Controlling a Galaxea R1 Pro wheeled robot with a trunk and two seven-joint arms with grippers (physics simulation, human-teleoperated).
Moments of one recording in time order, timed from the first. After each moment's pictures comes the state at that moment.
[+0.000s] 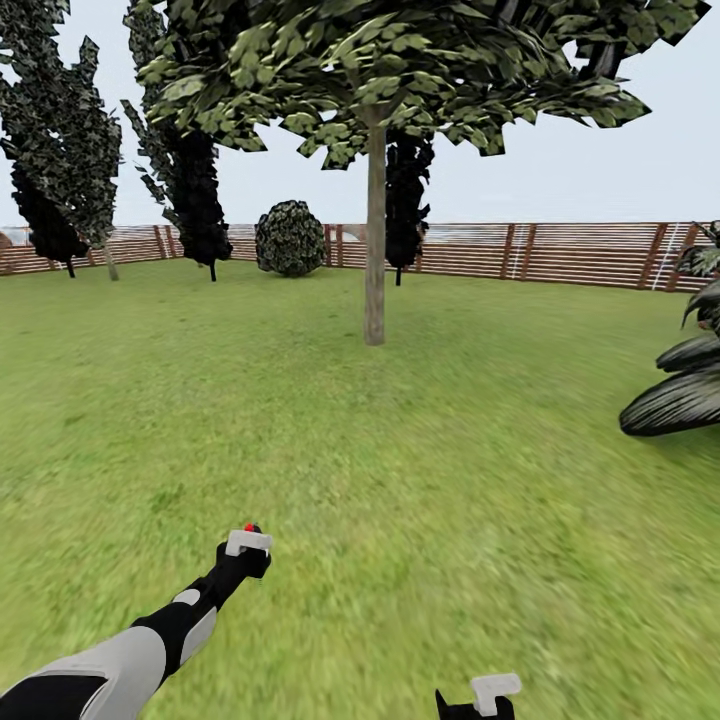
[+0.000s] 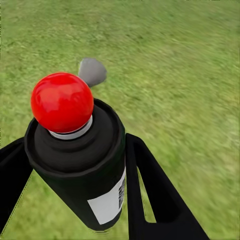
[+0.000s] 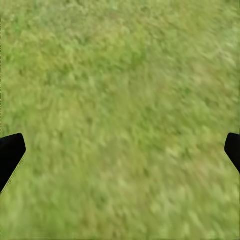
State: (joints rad) left arm -0.75 0.06 -0.04 -0.07 0.02 -0.45 -0.25; right arm -0.30 0.05 -0.04 -0.30 0.09 -0.30 0.06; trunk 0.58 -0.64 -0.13
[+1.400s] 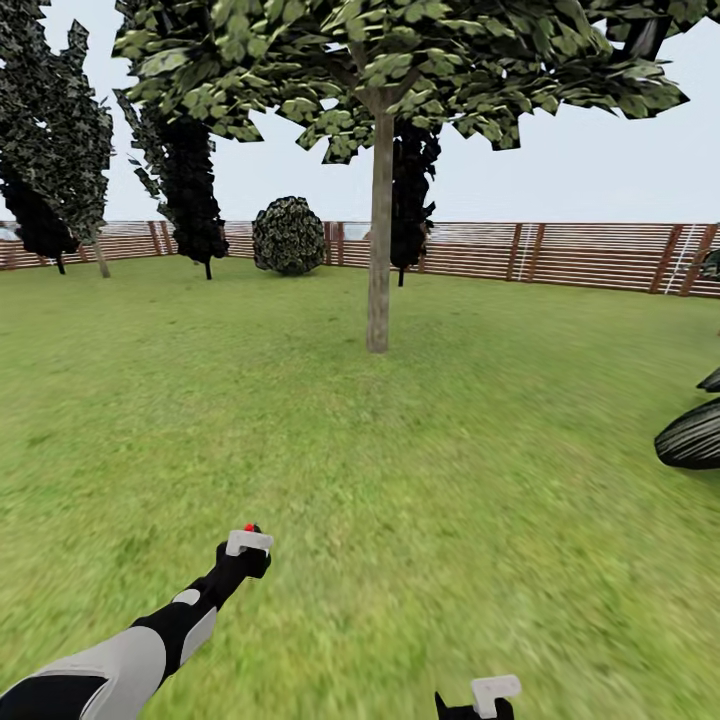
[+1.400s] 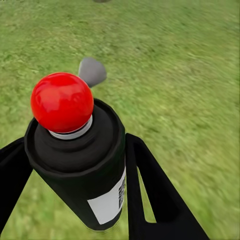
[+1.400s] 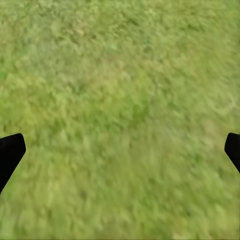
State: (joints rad) left arm -0.75 0.06 -0.04 -0.07 0.02 -0.45 -0.25; right arm -0.30 0.05 -0.04 -0.30 0.09 -0.30 0.06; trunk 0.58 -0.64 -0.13
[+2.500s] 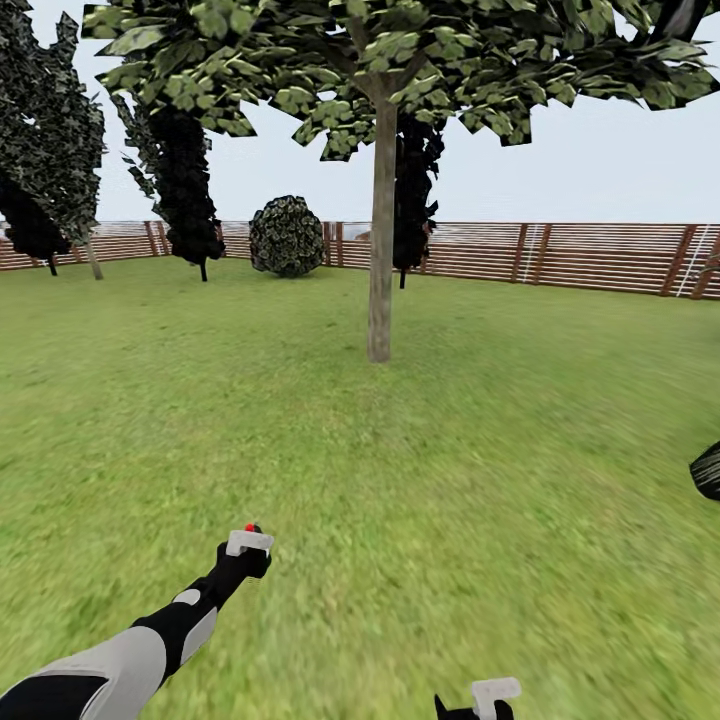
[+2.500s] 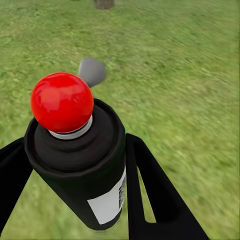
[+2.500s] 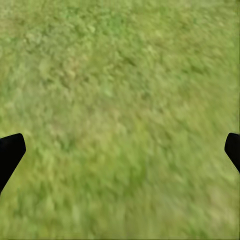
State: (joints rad) left arm -0.75 0.06 -0.04 -0.07 0.02 -0.45 -0.25; right arm -0.30 0.05 -0.04 -0.29 0.09 -0.30 0.06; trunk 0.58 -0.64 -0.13
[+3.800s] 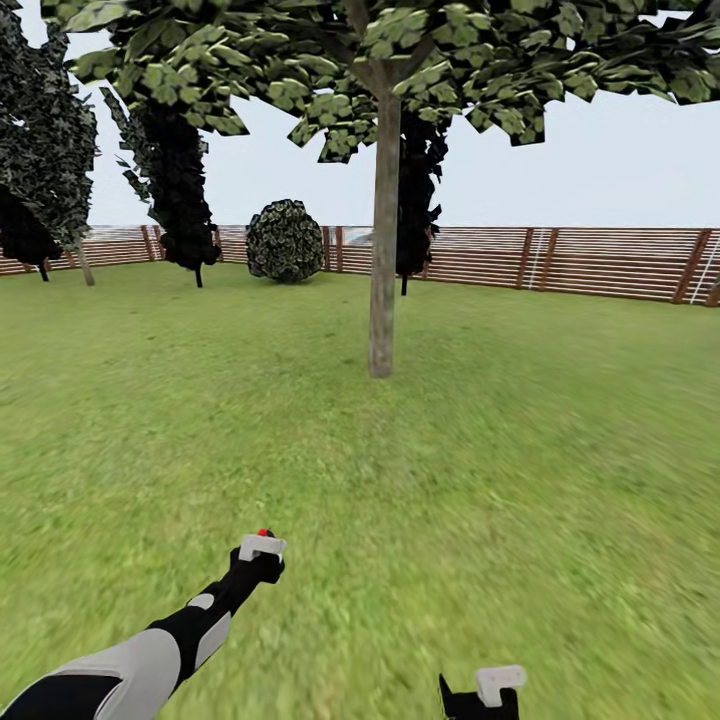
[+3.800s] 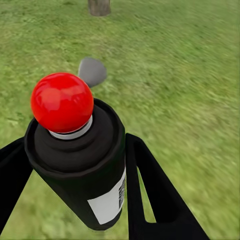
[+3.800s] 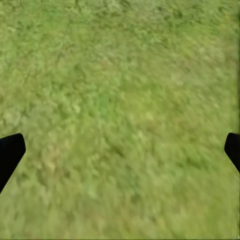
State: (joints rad) left arm -0.75 0.01 -0.04 -0.04 0.02 -0.45 -0.25; right arm -0.30 0.04 -0.05 -0.31 0.09 -0.39 0.05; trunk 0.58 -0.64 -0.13
